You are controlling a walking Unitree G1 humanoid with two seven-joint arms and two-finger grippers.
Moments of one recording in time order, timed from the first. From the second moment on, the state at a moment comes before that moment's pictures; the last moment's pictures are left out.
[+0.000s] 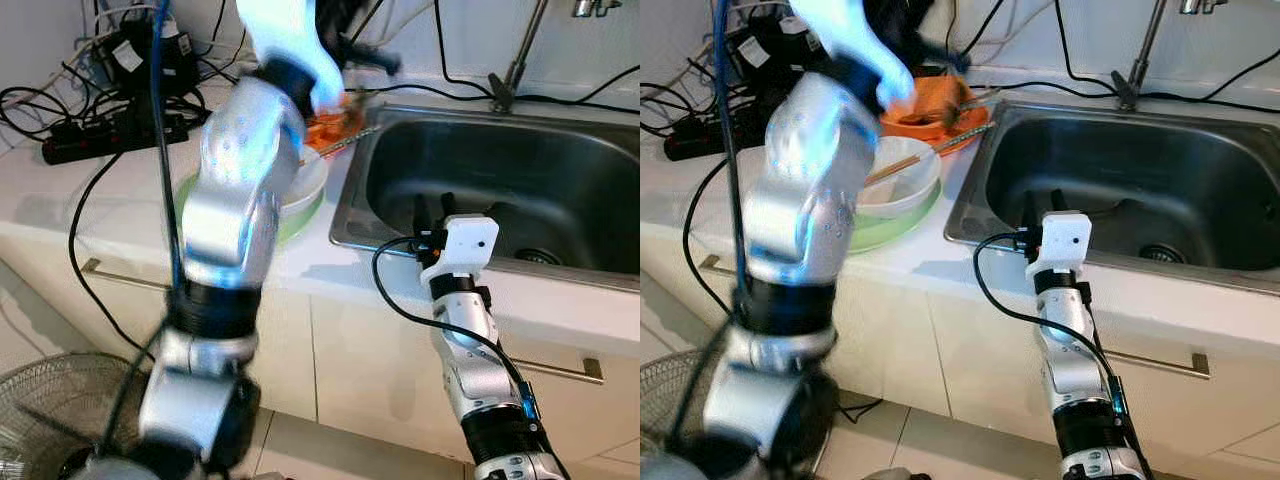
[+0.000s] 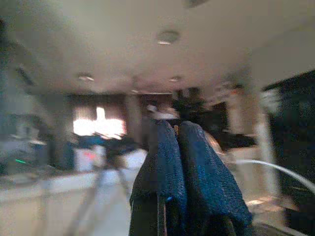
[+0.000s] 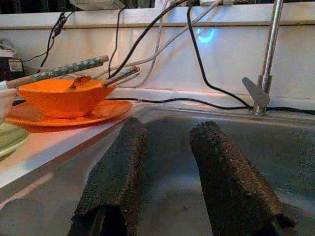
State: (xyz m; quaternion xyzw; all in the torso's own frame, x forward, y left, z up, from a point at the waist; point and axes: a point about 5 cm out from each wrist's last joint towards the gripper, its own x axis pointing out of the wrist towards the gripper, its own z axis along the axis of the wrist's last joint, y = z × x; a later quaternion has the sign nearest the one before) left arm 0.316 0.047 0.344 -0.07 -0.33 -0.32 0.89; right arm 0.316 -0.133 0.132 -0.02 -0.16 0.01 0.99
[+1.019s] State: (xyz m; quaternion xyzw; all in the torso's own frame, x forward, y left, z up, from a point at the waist) left arm 0.332 0.057 0.280 -0.19 -0.28 -0.31 0.89; right arm 0.316 -0.134 0.132 -0.02 -0.16 0.01 0.99
